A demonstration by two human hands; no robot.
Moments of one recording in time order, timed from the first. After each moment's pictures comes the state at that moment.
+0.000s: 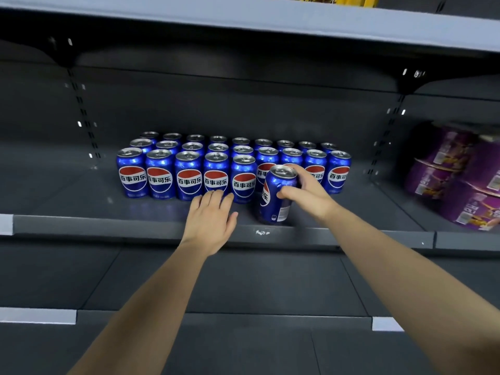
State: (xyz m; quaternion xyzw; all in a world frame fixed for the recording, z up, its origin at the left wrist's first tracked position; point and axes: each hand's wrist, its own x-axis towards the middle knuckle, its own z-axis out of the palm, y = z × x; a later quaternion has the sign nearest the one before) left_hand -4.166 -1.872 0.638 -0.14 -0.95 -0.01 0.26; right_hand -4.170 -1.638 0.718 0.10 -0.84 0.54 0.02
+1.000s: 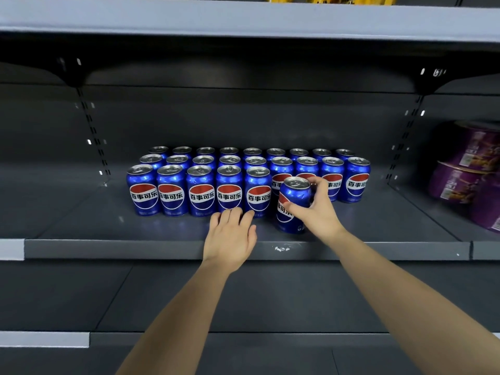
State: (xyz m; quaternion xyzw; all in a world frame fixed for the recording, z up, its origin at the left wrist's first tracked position) left_hand -4.187 -1.865 0.621 -0.15 -0.94 -0.06 0.29; right_hand -4.196 -1.653 0.673 0.06 -0.80 0.58 0.13
